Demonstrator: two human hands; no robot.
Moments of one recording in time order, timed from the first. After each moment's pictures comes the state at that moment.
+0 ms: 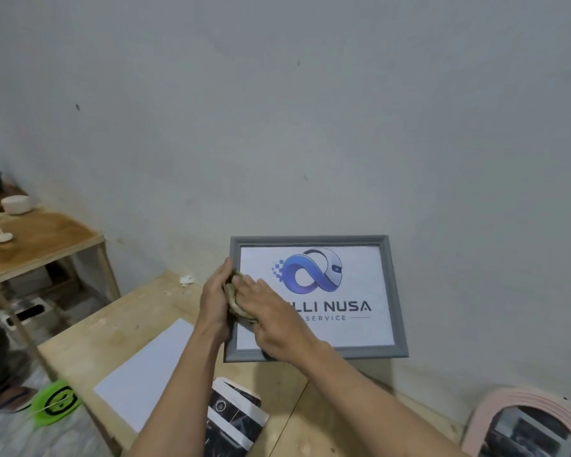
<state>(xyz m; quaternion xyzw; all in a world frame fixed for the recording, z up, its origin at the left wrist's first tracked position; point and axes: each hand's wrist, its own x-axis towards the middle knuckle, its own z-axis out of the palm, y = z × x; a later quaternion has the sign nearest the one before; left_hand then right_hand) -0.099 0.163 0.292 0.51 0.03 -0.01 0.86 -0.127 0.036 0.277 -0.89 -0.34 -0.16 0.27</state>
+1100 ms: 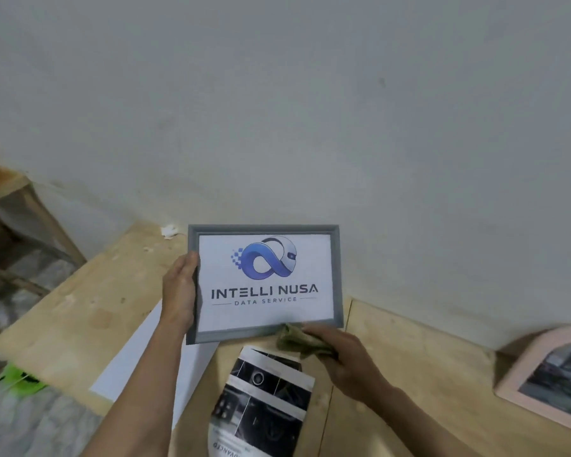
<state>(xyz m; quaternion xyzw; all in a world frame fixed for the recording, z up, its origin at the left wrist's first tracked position) 0.068 0.317 0.143 0.65 0.13 -0.02 0.75 -0.097 0.054 0.105 -0.91 -0.11 -0.06 0.40</state>
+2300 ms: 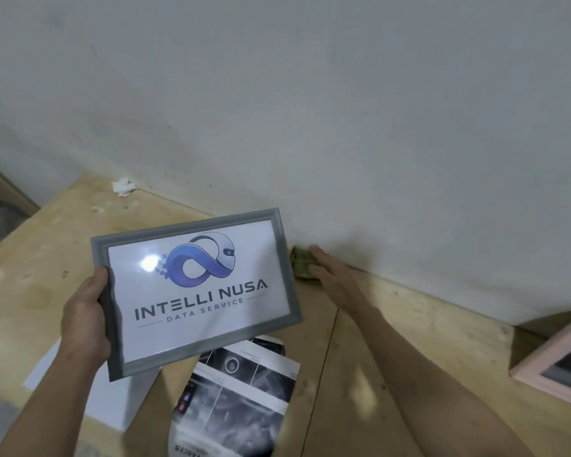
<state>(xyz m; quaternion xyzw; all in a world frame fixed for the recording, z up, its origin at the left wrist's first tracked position) 0.076 0.364 0.024 0.59 0.28 -0.06 0.75 0.031 -0.028 -0.001 -0.85 0.12 0.07 0.51</state>
